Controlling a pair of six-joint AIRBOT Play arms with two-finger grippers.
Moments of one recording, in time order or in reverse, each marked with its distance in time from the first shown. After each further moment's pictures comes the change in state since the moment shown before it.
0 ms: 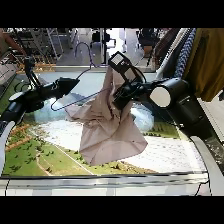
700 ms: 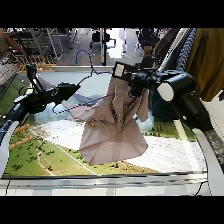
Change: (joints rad) left arm 0.004 -0.052 0.000 -0.020 -0.126 0.048; right arm -0.116 -0.050 -0.003 -0.064 -0.225 -0.610
